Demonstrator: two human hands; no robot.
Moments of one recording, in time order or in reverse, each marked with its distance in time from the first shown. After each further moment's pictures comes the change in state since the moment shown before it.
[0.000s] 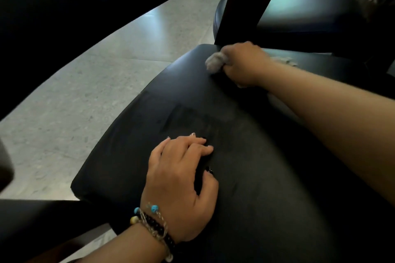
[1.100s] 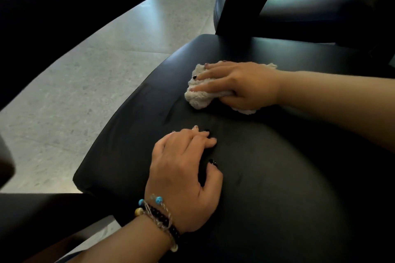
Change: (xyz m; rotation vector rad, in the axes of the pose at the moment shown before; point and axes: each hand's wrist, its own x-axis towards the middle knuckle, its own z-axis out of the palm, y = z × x) left_hand 0.001 0.000 -0.001 -0.009 -0.026 -0.005; right_hand -0.053 -0.004 -0.003 0.019 -0.242 -0.733
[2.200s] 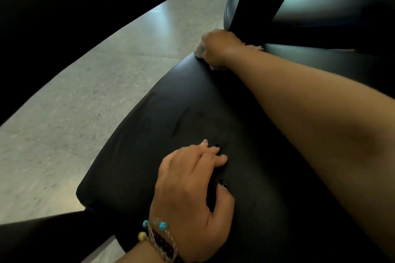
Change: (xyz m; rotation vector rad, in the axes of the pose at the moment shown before) left_hand 0.001 -0.004 0.005 -0.032 0.085 0.042; right_hand 0.133 0.071 -0.002 0.047 0.125 0.742
